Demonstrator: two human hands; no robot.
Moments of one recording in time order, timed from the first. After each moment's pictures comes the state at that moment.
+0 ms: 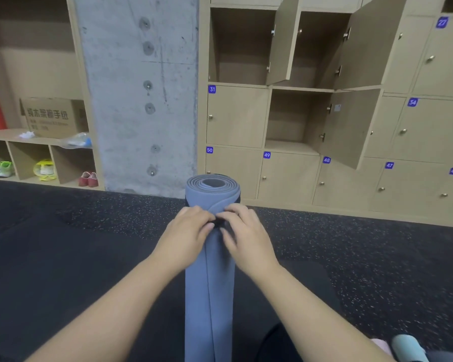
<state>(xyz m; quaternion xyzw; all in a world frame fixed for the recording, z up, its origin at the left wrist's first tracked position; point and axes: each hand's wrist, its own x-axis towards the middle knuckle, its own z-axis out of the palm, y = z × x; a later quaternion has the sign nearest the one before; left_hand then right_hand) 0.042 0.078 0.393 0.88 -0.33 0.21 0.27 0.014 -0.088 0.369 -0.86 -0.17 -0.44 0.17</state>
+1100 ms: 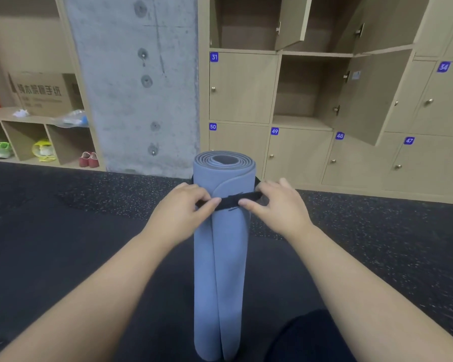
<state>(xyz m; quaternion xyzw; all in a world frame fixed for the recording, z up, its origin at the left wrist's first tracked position) 0.087 0.079 0.393 0.87 -0.30 0.20 0.33 0.065 -0.148 0.388 -0.95 -0.04 -0.27 0.15</state>
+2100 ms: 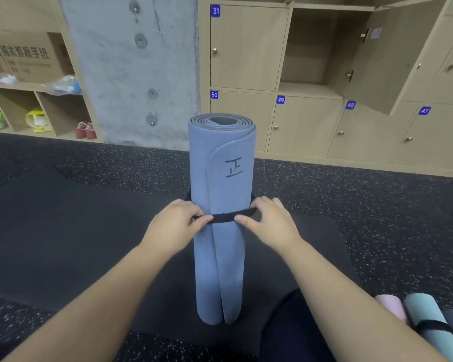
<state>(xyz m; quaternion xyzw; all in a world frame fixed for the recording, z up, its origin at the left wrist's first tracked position) 0.086 0.092 0.310 0.92 -0.24 0.11 0.28 0.057 -0.133 0.300 -0.96 0.00 -0.12 0.23</state>
